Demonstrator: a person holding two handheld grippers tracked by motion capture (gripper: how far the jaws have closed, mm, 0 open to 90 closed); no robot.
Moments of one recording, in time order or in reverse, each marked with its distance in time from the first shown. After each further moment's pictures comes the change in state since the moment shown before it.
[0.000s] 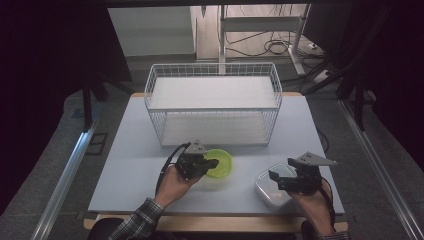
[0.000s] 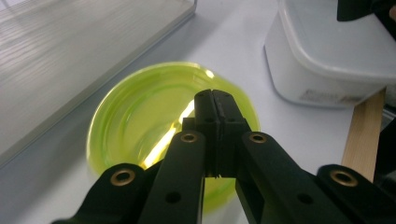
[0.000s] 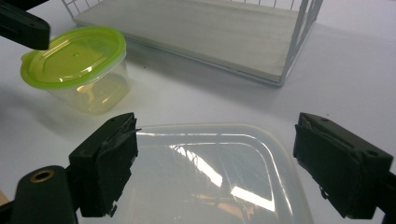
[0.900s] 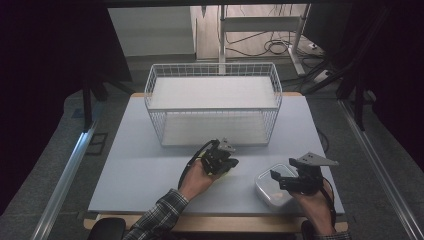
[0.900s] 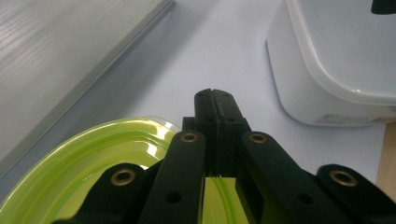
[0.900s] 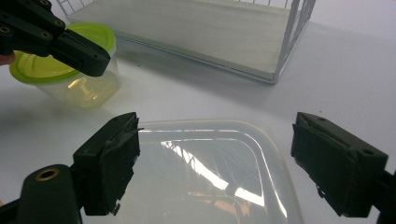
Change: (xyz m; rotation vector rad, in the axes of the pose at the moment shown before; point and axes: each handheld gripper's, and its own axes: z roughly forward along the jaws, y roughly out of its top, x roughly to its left) left arm -0.016 0.032 0.058 0.128 0.008 0.063; right arm -0.004 -0.002 -0.001 0.001 -0.011 -0.001
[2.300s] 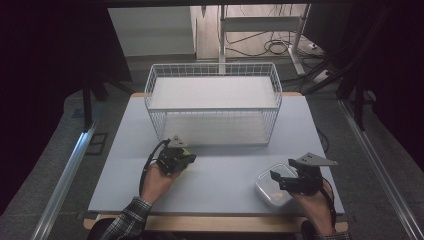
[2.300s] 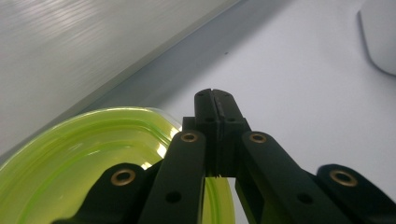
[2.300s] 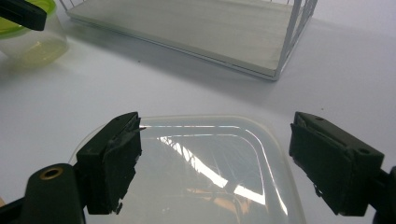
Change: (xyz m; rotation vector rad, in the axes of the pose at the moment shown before) left arm 0.059 -0.080 -0.076 -0.037 0.158 -0.188; right arm 0.000 -0.002 0.001 0.013 0.005 -0.005
